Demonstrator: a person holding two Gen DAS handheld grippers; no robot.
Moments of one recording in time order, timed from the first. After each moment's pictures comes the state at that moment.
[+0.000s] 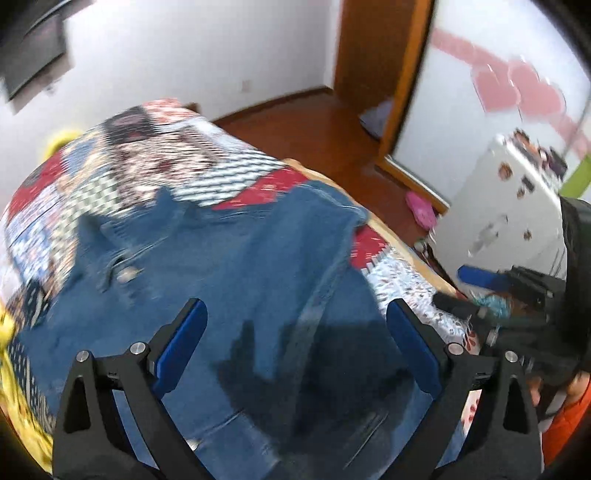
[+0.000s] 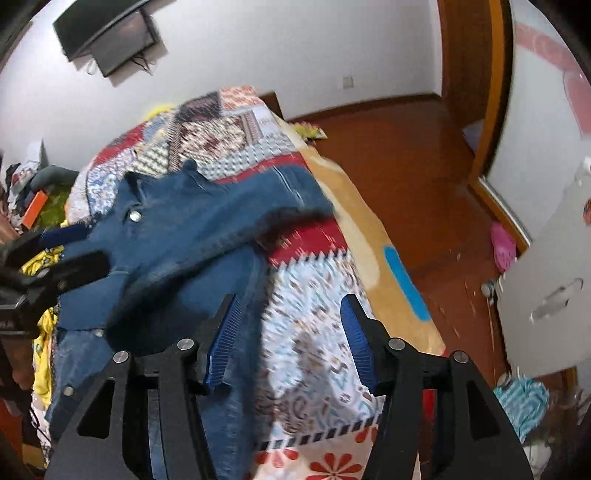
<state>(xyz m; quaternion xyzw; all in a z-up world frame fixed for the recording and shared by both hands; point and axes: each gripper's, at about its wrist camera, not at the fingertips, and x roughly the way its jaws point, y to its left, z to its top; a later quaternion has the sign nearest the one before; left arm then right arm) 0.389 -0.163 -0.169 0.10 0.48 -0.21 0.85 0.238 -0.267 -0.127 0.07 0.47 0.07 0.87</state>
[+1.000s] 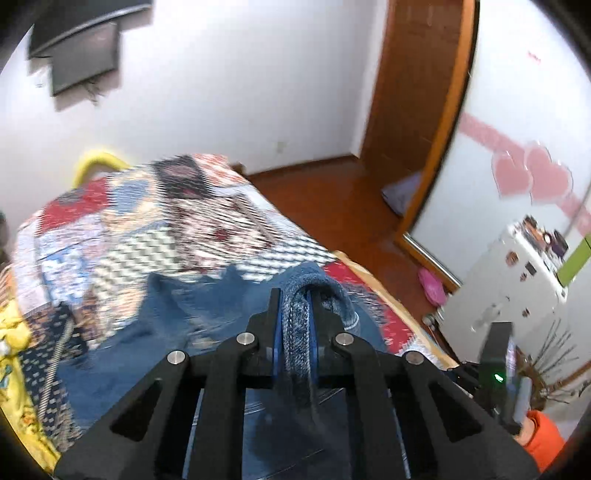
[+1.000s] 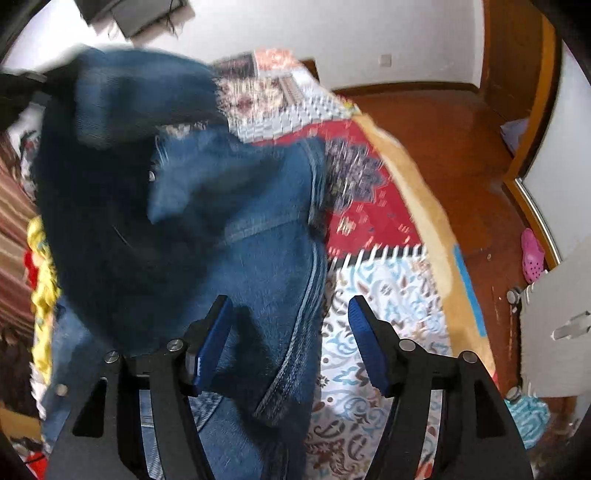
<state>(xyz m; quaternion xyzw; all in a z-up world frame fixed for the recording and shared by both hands) 0.406 -0.049 -0.071 0.01 0.37 -0.15 0.92 0.256 -0.219 -0.159 0.04 0.52 0.13 0.84</state>
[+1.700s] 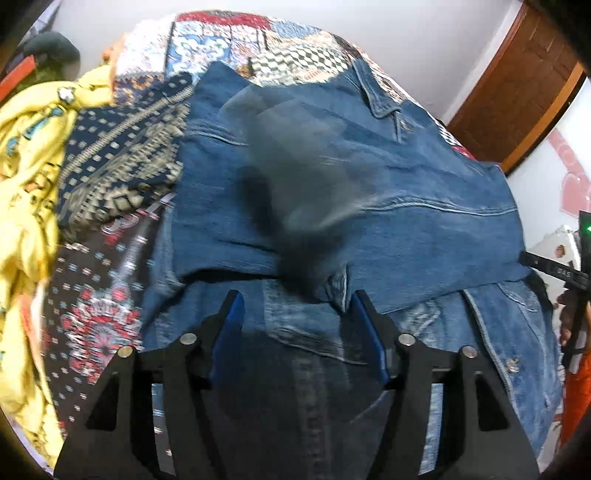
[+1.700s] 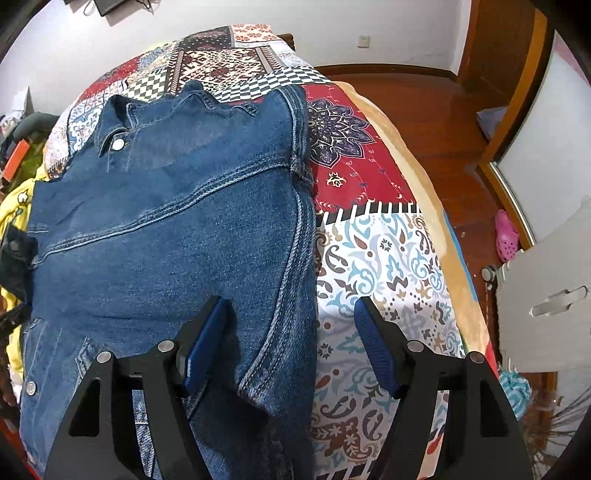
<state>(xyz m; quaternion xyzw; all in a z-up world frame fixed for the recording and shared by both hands) 0.262 0.141 -0.242 -0.11 0.51 -0.01 0.85 0.248 -0.212 -0.174 0.00 0.55 0.07 0.83</state>
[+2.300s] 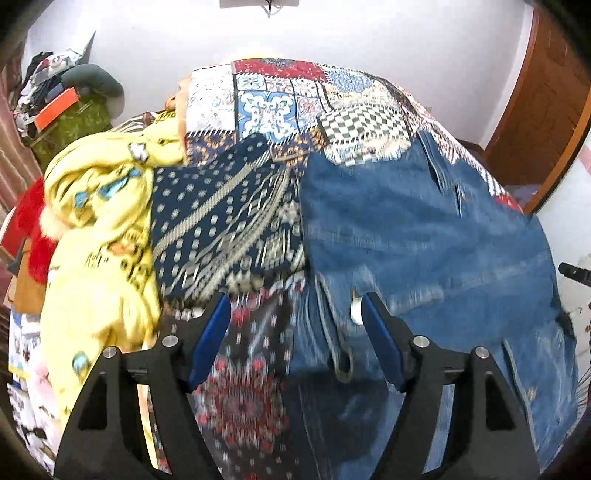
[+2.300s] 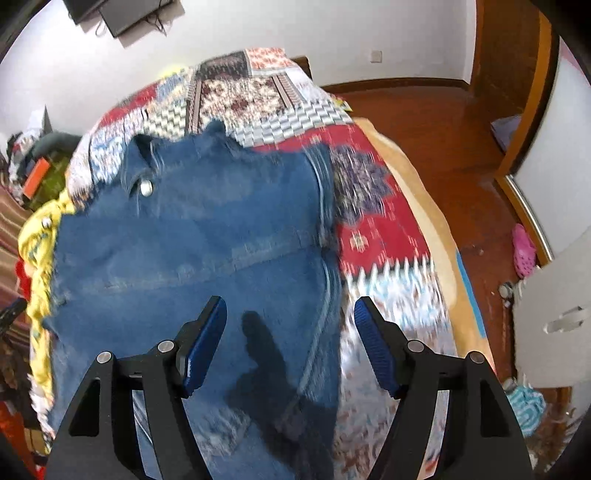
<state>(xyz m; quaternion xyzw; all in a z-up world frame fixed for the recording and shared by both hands) 0.278 0.226 -0.178 -0.07 0.47 0.06 0.88 0.276 -0.207 -0.144 0.04 0.52 0.11 0.85</state>
